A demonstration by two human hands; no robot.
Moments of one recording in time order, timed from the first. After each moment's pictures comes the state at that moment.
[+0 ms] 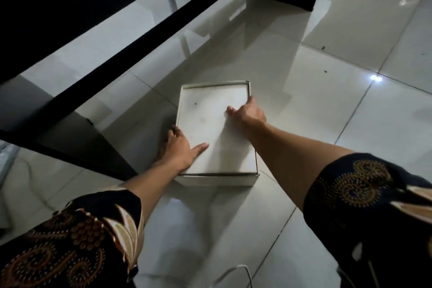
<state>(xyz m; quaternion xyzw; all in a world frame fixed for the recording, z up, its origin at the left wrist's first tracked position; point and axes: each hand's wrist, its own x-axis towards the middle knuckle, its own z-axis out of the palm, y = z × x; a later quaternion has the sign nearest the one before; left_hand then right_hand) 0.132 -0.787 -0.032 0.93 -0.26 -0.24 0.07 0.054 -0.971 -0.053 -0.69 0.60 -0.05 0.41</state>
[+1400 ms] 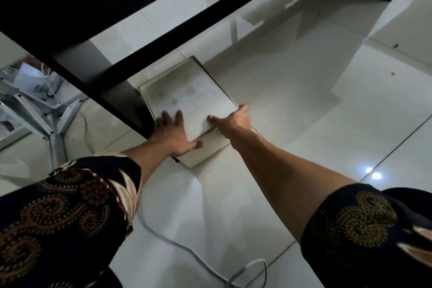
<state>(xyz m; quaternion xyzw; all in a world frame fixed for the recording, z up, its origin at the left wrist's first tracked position) 0.178 -0.704 -0.022 0.93 -0.23 -0.21 -0.16 0.099 -0.854 -0.048 -0.67 0.49 0.01 0.56</state>
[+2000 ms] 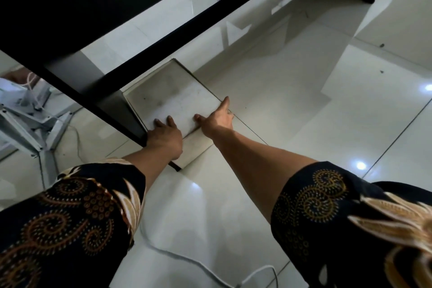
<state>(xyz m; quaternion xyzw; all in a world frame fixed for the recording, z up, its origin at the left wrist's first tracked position) 0.196 -0.711 -0.015 0.92 -0.22 -0.20 -0.27 0.150 -0.826 -0.053 -0.66 0.48 -0.03 0.57</state>
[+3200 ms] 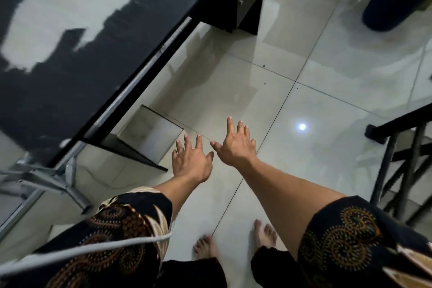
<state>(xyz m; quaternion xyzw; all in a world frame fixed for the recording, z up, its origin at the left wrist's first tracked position) -0.029 -0.742 0.327 0.90 -0.37 -0.23 -0.06 -0.113 -0.839 0.315 -0.79 0.52 0.09 0.30</state>
